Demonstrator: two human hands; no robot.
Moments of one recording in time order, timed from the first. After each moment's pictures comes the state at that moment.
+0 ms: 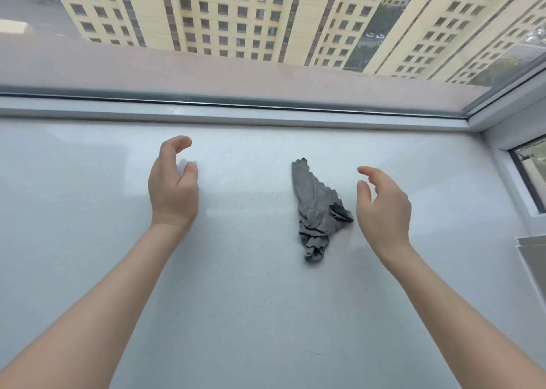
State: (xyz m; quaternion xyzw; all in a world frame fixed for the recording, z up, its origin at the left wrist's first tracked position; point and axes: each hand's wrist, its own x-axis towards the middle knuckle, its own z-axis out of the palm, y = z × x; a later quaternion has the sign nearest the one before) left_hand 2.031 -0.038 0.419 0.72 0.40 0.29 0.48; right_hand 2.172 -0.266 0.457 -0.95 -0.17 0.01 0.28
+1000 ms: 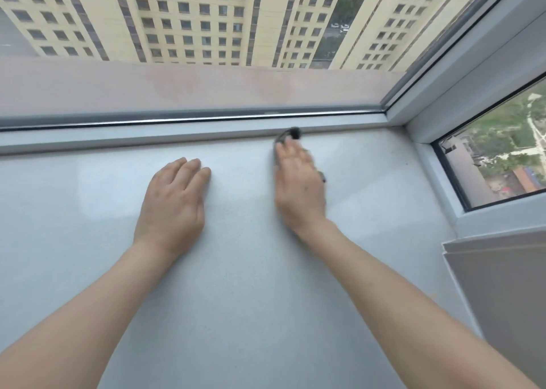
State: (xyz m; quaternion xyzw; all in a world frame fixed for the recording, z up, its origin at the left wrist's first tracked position) left_hand 2.178 -0.139 0.380 0.97 0.16 0.12 0.13; right_hand 2.316 -0.298 0.383 -0.93 -0.32 -0.05 0.16
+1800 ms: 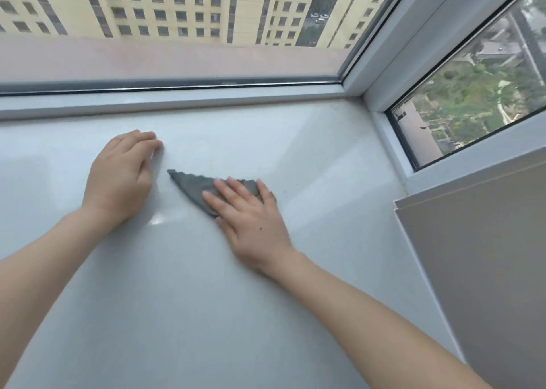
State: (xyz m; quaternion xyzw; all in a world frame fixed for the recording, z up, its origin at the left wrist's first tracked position) left_hand 2.169 -0.139 0.383 0.95 0.20 0.15 0.21; right_hand 2.222 -0.362 0.382 -0.88 -0.46 0.06 0.13
